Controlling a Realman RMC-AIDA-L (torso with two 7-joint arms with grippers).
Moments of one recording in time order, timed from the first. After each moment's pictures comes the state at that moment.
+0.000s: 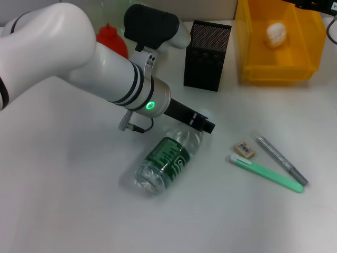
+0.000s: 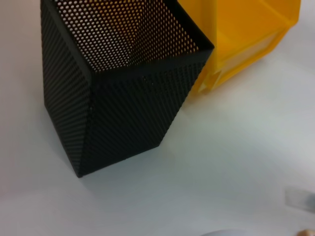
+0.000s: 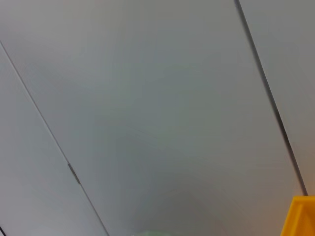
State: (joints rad) left arm -0.86 -2.08 1.85 0.77 2.09 0.84 -2.70; right arm 0.55 2.08 -0.80 -0.92 -1.78 -1.09 1.93
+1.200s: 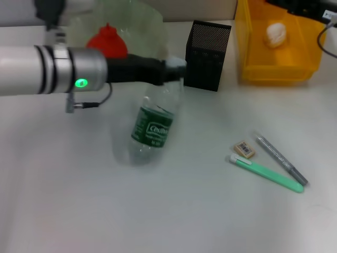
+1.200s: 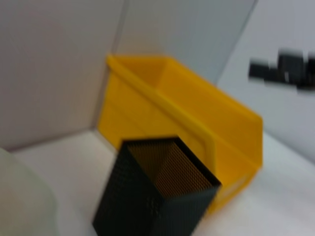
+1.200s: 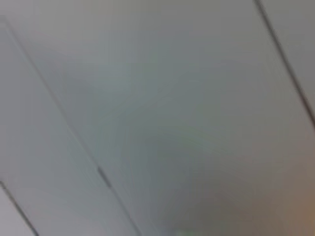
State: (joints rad) left arm -0.57 -2.07 1.39 0.90 1.76 0.98 -2.06; right arm 0.55 2.08 -0.80 -0.81 -1.67 -1.14 1.84
